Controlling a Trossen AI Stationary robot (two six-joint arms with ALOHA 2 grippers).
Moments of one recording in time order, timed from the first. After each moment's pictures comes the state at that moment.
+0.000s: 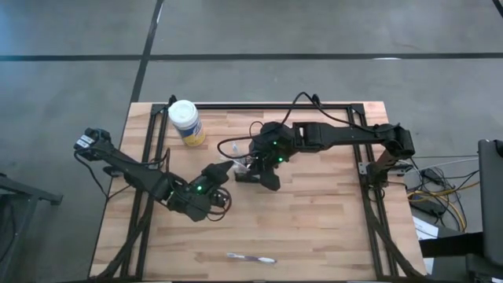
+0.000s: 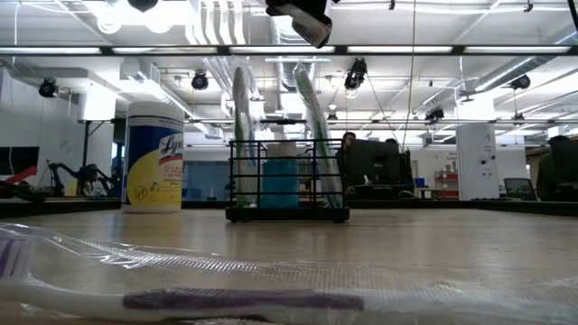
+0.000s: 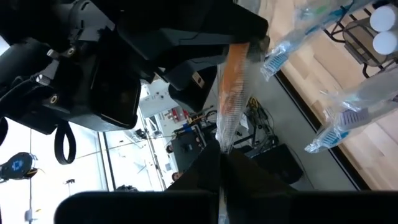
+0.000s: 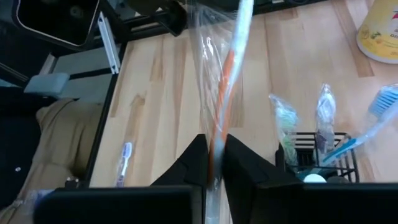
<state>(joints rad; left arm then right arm) -0.49 1.38 1.19 -0.39 -1.23 1.26 0.00 1.72 1.63 -0.61 -0.30 0.21</state>
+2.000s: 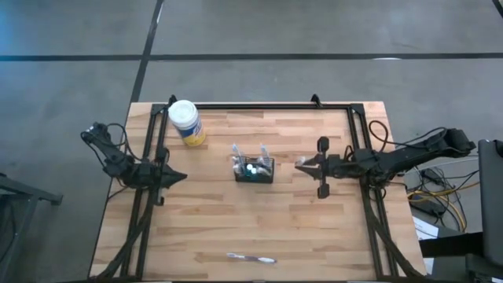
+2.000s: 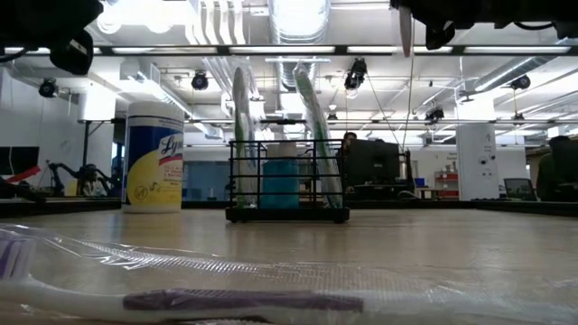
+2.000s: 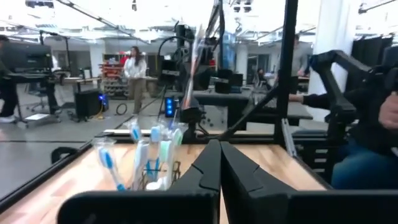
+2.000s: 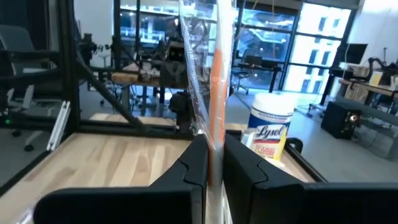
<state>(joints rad) -0.74 0.12 0.13 0.13 -0.72 0.08 0.22 0.88 0.41 0.53 0.27 -0.10</state>
